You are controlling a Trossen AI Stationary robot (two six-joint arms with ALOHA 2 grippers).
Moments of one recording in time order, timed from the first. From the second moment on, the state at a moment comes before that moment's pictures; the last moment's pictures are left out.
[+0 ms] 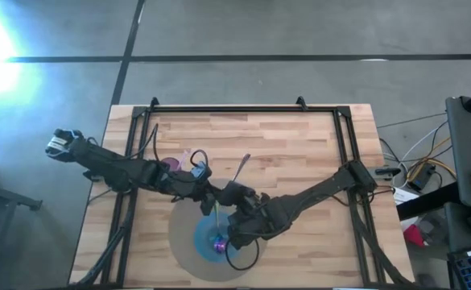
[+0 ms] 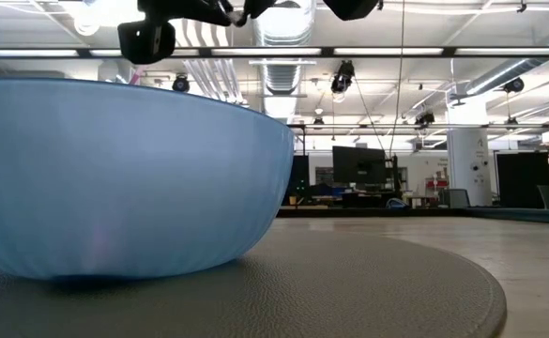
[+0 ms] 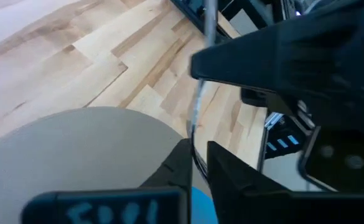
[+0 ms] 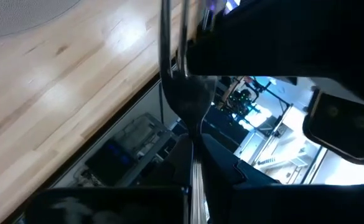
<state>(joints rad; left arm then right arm) -0.31 1.27 0.99 -0.23 -0.24 -0.93 0.43 2.11 2.01 -1.01 1.10 -1.01</state>
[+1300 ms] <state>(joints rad) -0.30 1.26 0.99 -0.29 -0.29 -0.85 0.44 2.09 2.01 -0.99 1.10 -0.96</state>
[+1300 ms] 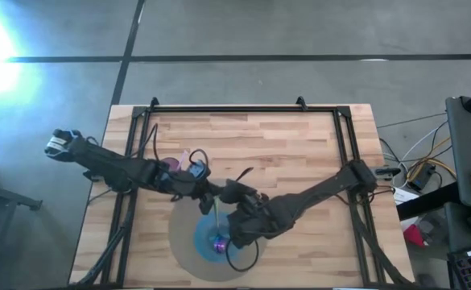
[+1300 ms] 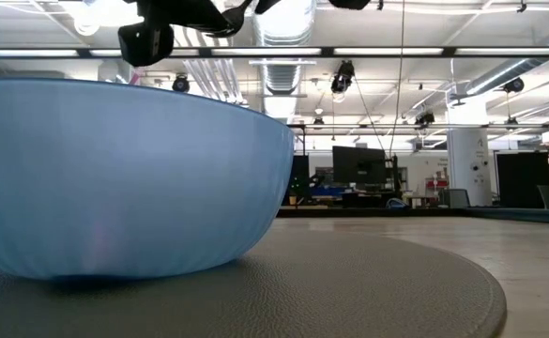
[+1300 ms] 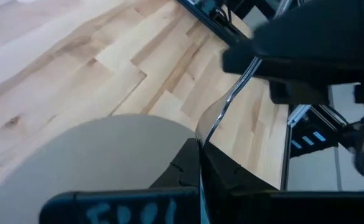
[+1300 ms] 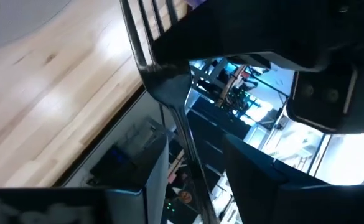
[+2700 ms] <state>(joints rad) -0.21 1.19 0.99 -0.30 -0.16 -0.55 0.54 1.66 1.82 -1.43 0.93 0.24</state>
